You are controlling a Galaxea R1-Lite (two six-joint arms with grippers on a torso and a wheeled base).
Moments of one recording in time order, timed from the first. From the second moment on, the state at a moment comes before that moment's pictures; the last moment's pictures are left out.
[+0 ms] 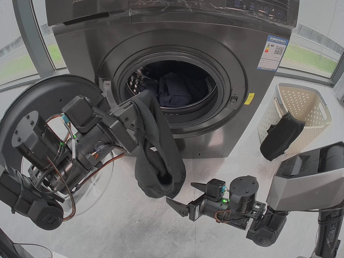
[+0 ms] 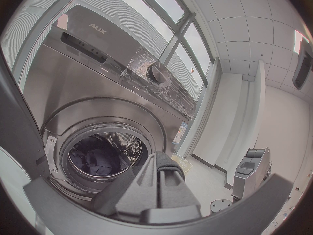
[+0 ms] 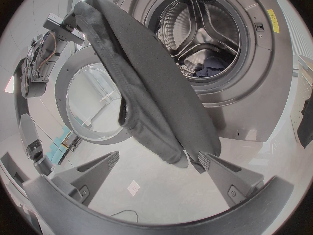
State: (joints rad) left arm -0.60 1.70 -0.55 -1.55 -0.18 -0.22; right arm 0.78 2.27 -0.53 -1.55 0.05 0.21
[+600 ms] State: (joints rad) left arm -0.61 1.68 -0.54 -1.55 -0.19 -0.22; right arm 0.77 2.29 -0.72 -1.55 0.05 0.19
